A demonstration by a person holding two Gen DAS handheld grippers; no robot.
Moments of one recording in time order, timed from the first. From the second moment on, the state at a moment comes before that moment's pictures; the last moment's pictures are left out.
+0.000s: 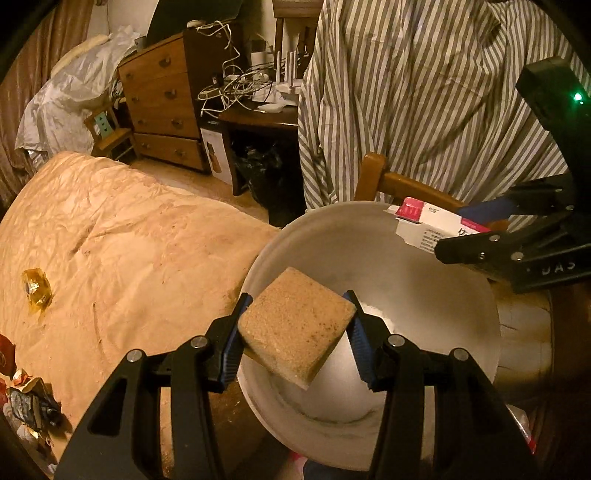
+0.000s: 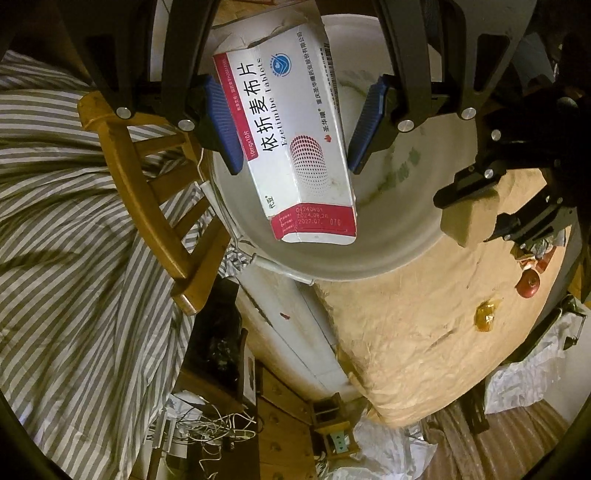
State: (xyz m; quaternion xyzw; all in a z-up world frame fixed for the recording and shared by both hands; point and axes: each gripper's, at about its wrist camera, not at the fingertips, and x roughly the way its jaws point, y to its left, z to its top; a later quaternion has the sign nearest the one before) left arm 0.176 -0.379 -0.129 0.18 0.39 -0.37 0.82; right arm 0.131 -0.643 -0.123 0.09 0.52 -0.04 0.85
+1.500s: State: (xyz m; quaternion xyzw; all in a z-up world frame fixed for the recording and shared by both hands) left arm 0.186 0.060 -0.154 -0.05 0.32 0.02 0.95; right arm 0.156 -0.307 -0.128 0.01 0.36 0.24 0.90
